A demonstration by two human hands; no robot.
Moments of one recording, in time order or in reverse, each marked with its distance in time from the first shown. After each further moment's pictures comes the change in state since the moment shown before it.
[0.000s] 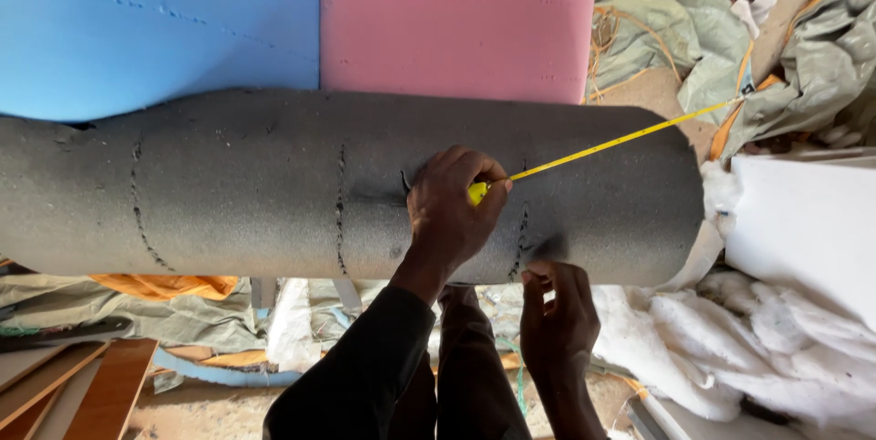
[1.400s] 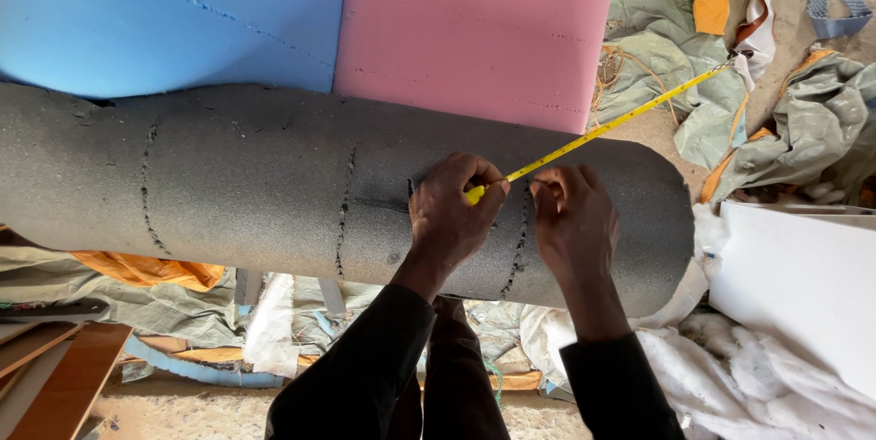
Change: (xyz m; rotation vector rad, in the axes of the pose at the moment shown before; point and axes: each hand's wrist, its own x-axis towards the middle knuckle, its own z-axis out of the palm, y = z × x) left_hand 0.010 -0.007 -0.001 -0.199 0.041 -0.126; right_hand 0.162 -0.038 -0.006 -0.175 -0.232 -0.184
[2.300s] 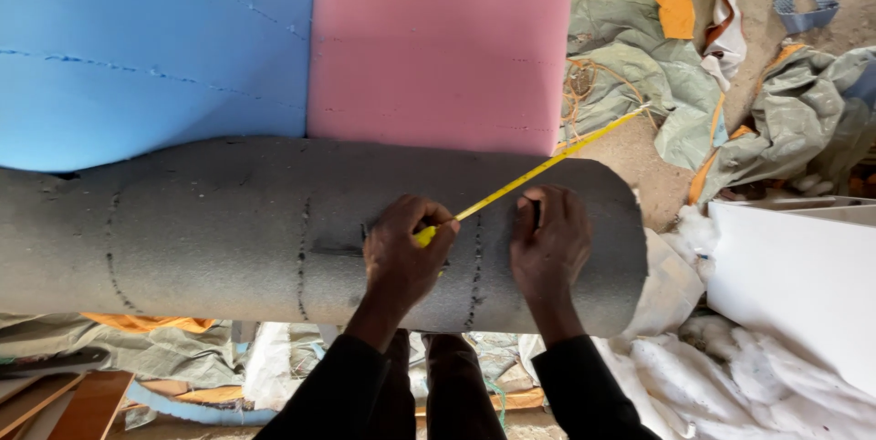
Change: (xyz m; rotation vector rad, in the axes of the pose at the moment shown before) left_hand 0.001 0.005 0.004 0.106 0.072 0.045; right_hand 0.014 0.053 0.028 -0.018 0.455 -0.106
